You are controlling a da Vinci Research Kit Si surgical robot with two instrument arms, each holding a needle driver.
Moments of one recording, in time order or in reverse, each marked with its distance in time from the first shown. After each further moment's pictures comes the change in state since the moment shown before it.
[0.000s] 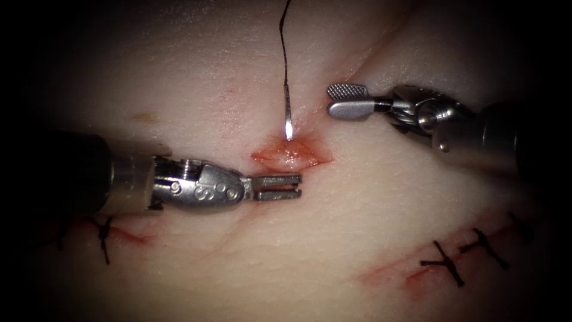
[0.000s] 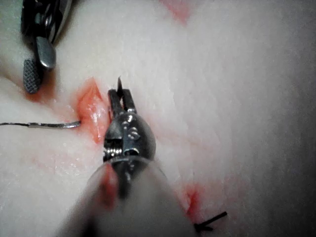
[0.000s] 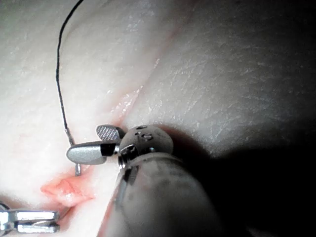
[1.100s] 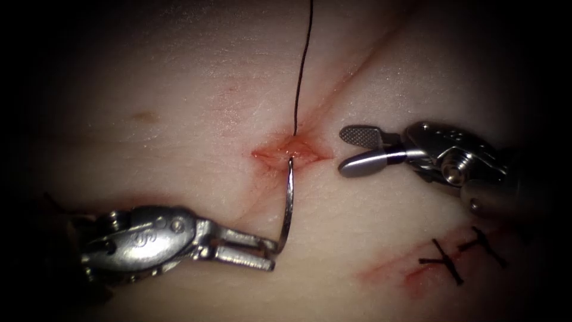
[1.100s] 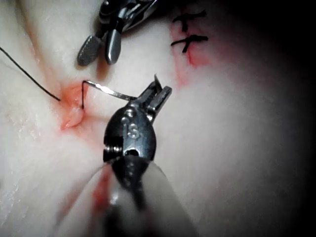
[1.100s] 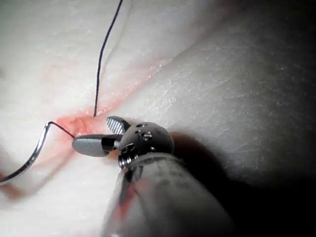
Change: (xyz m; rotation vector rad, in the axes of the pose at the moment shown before) right arm -0.003 -0.007 -0.001 -0.031 -0.232 -0.133; left arm 0.011 0.004 -0.006 -0.156 0.210 -0.282
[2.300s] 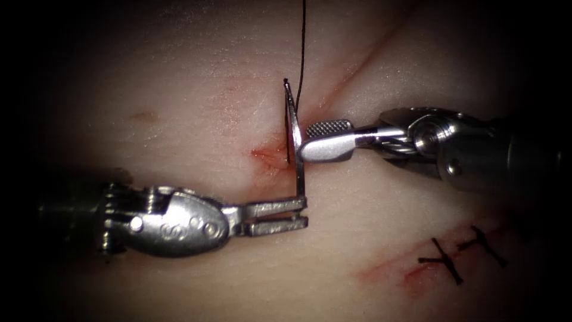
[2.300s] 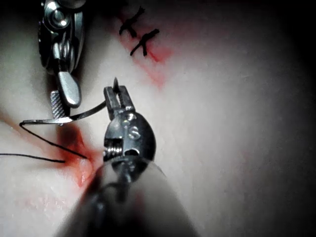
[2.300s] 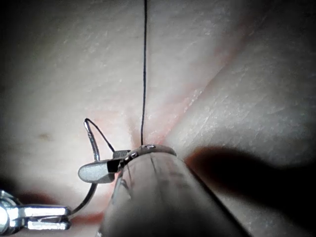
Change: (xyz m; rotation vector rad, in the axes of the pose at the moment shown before) right arm 0.004 -0.005 0.003 0.001 -0.024 0.303; left arm 0.000 -0.001 0.002 0.366 -0.232 0.448
